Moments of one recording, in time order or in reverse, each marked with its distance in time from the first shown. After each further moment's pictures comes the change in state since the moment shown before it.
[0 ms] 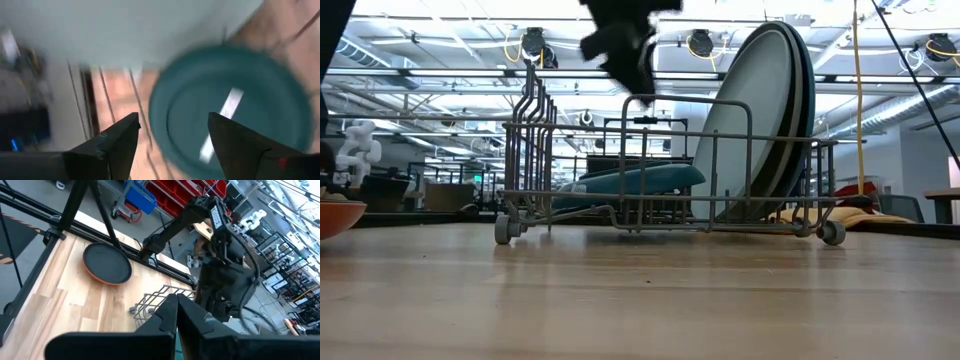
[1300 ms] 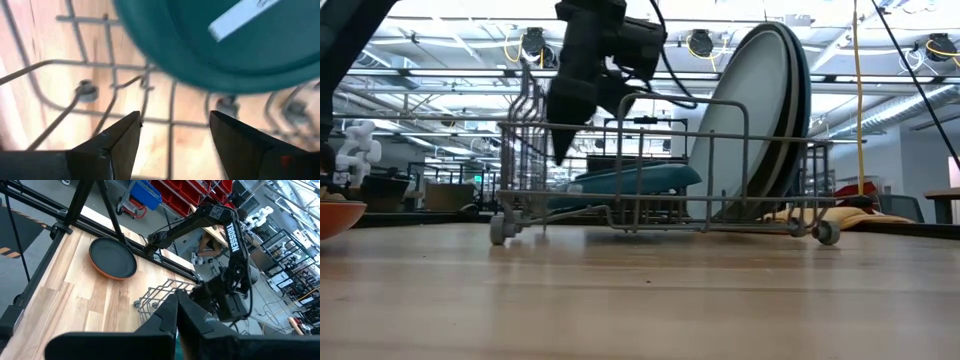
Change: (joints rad) left arm 0.222 0.121 -0.008 -0.489 0.344 -0.446; right arm 0.007 0.008 0.000 -0.040 -0.027 0.044
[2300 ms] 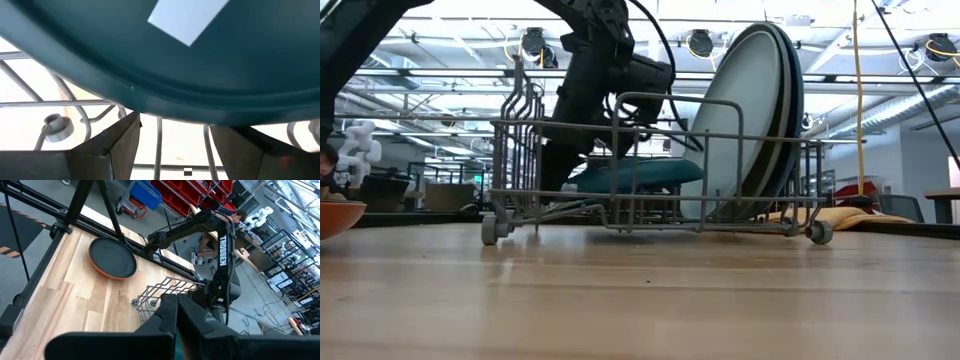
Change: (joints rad) left arm -0.040 0.102 -0.078 0.108 -0.001 0.077; right arm -0.001 0.000 0.000 0.000 0.000 -0.002
